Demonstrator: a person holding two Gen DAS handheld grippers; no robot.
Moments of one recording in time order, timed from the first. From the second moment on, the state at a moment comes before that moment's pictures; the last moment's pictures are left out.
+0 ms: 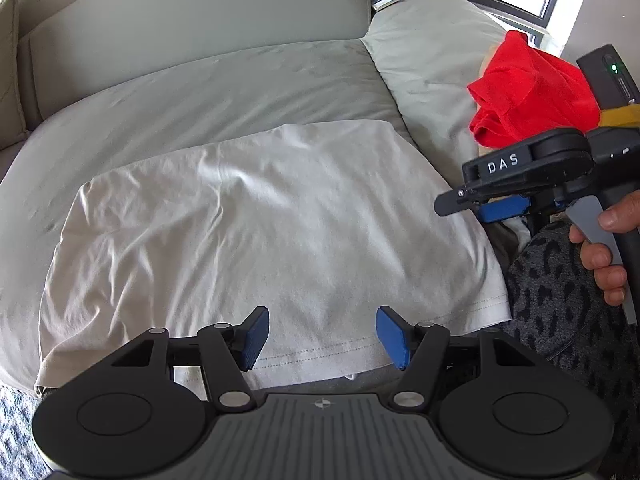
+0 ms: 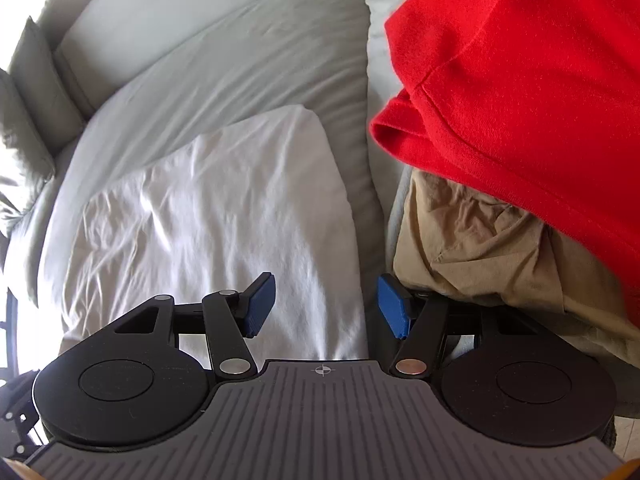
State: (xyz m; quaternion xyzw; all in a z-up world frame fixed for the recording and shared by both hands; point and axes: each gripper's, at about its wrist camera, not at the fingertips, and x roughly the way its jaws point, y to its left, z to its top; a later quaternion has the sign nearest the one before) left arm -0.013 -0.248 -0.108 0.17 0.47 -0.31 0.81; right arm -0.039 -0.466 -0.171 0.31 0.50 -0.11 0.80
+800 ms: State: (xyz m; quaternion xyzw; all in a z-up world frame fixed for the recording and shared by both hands) left arm 0.045 -0.174 -0.121 0.04 0.50 -0.25 0.83; right arm 0.001 -0.418 -0.162 0.32 0.51 -0.14 0.79
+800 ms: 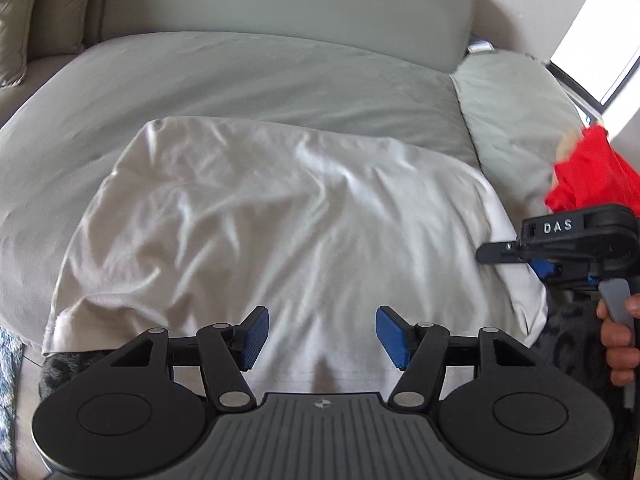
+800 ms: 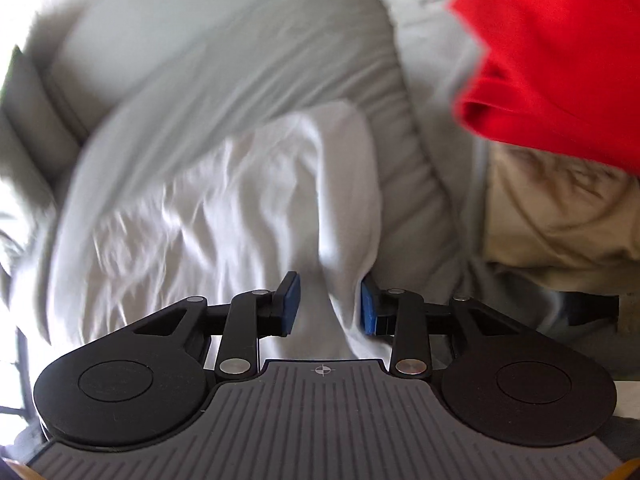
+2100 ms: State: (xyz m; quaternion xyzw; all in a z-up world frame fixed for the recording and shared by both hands) left arm 0.073 -0.140 -0.128 0.01 0.52 -0.22 0.82; right arm 0.021 -0.384 -0.147 0.21 0.47 -0.13 0.85
